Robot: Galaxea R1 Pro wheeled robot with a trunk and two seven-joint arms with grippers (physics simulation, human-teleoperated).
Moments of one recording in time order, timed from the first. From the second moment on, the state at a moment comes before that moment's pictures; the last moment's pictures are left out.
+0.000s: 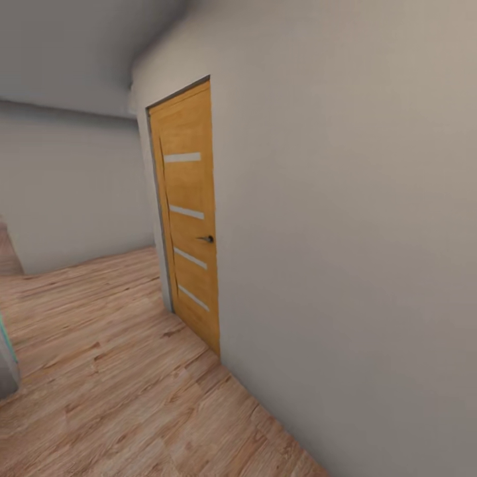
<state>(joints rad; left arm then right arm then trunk) -0.24 -0.04 0.06 0.00 0.18 0.00 0.05 -0.23 -0.05 0.19 0.03 -0.05 -0.06 -0.09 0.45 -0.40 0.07</state>
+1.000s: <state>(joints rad) -0.24 -0.04 0.06 0.00 0.19 0.00 0.05 -0.23 -0.05 0.19 0.03 -0.05 -0.06 -0.09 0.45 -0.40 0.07</state>
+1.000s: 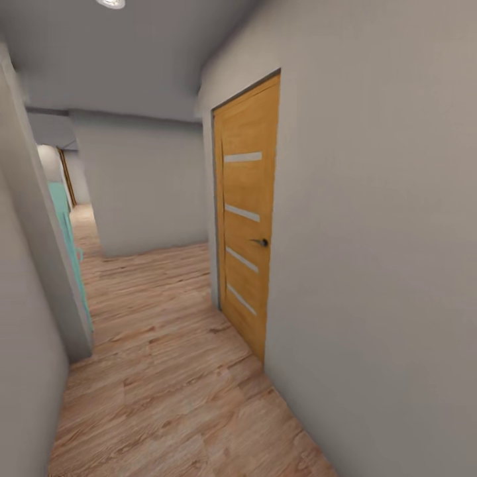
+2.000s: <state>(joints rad) -0.24 -0.04 0.06 0.00 0.19 0.00 0.05 -0.23 -0.05 0.19 0.03 -0.05 -0.05 -0.09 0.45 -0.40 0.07</state>
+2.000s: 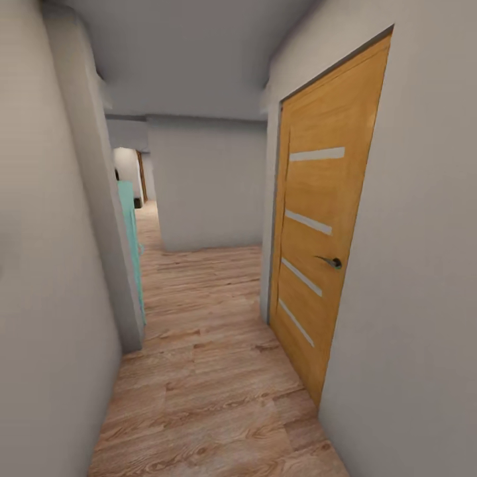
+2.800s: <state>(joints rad) -0.24 -0.04 0.06 0.00 0.19 0.00 0.05 -0.23 -0.05 0.19 0.03 -0.05 -0.05 -0.10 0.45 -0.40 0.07</state>
